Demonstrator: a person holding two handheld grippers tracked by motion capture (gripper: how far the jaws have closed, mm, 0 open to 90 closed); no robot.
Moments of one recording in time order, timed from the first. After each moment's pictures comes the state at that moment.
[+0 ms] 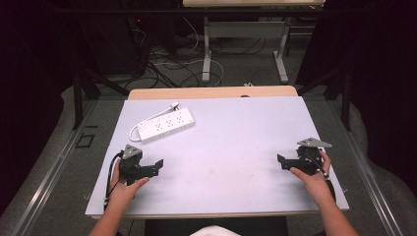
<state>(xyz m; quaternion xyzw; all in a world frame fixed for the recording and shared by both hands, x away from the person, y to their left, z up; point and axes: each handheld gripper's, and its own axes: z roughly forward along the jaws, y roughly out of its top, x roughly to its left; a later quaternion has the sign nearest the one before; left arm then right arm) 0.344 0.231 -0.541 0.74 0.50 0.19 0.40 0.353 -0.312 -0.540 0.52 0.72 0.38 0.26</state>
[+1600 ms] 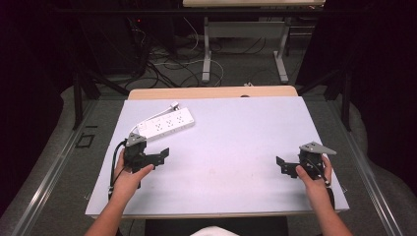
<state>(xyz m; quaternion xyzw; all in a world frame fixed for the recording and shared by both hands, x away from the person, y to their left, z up) 0.363 0.211 -0.507 0.73 0.50 0.19 0.43 0.334 -0.306 -0.533 0.52 0.70 0.41 0.26</state>
